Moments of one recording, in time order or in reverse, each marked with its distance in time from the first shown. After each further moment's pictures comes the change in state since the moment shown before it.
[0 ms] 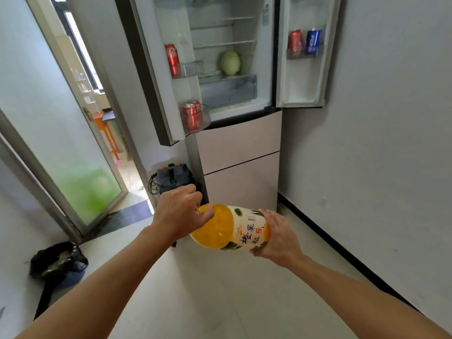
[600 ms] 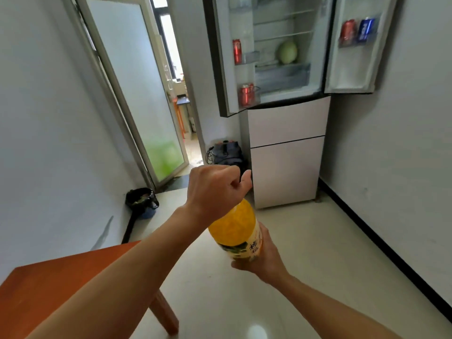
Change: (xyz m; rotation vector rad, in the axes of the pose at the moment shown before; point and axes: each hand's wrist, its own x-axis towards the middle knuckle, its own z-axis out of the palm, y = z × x) left_hand -0.165 0.217 -0.240 -0.097 0.311 -0.076; right_hand -0.299 -0.120 -0.029 0.688 -0.264 -0.010
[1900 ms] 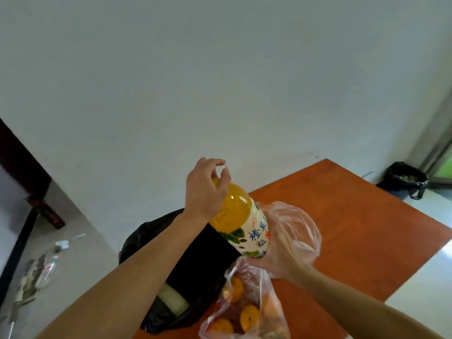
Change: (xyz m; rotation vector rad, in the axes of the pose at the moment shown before) left_hand -0.470 0.011 -0.603 0.813 0.399 -1.229; right_hand -0.359 -0.324 0.488 0.147 -1.000 -0.878
